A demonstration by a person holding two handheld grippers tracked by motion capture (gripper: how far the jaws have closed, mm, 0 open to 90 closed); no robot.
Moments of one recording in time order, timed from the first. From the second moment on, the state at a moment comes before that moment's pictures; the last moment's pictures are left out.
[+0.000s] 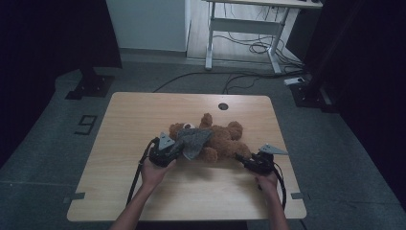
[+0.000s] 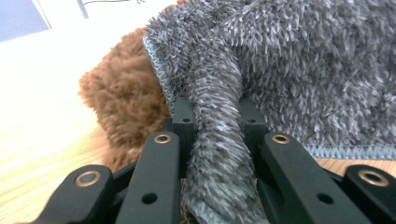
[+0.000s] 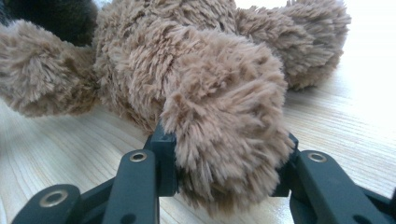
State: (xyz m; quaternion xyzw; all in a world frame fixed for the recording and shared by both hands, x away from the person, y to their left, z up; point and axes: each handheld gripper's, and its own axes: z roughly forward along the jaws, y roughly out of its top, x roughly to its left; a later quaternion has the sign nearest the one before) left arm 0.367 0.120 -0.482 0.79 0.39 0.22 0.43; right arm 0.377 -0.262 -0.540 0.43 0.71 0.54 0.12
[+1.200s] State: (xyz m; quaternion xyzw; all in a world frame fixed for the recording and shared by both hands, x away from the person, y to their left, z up) left arm 0.390 -0.007 -0.455 0.83 0.29 0.14 0.45; right arm 0.378 -0.260 -0.541 0.43 0.71 0.55 0.11
